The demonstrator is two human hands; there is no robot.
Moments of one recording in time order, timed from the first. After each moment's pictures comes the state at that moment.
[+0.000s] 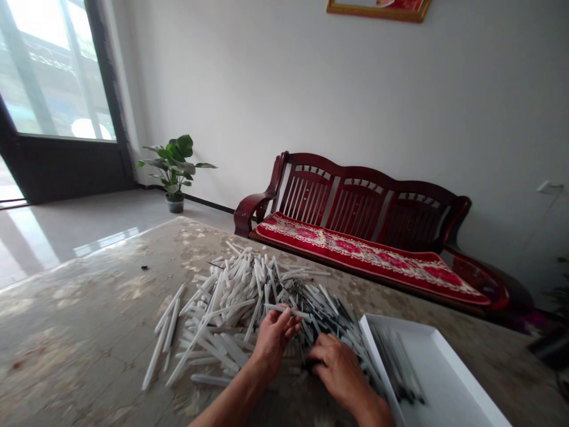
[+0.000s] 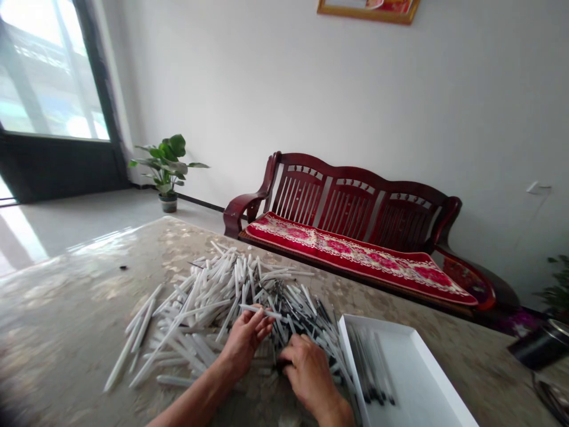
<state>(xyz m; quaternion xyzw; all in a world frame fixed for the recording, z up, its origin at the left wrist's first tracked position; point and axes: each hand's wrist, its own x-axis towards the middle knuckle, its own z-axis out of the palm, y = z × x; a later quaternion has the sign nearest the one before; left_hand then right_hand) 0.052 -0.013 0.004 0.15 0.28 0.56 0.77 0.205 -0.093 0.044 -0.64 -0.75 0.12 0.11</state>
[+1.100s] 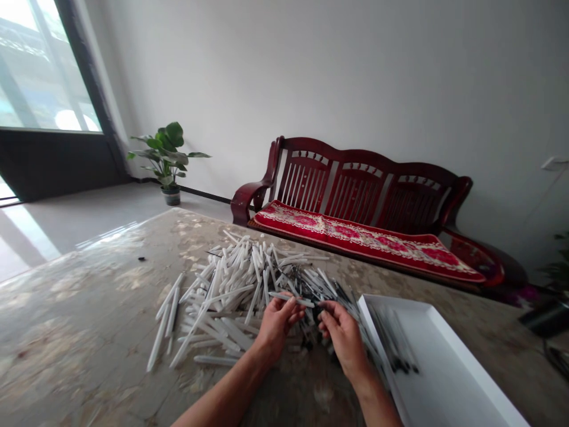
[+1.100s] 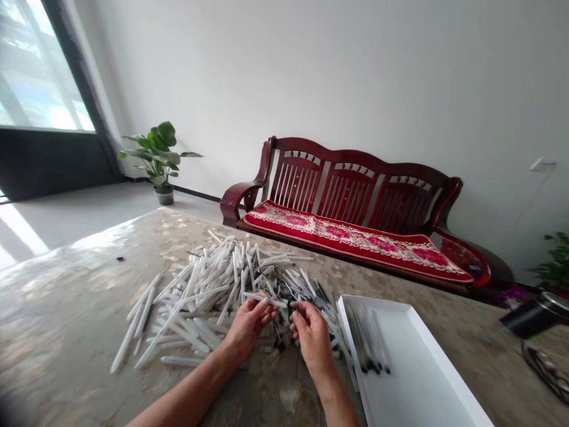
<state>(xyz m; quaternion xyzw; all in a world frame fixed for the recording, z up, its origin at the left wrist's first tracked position) 0.055 -0.024 0.008 0.21 0.30 0.53 0.77 0.200 -0.082 0.022 -0.59 -0.44 0.34 0.58</state>
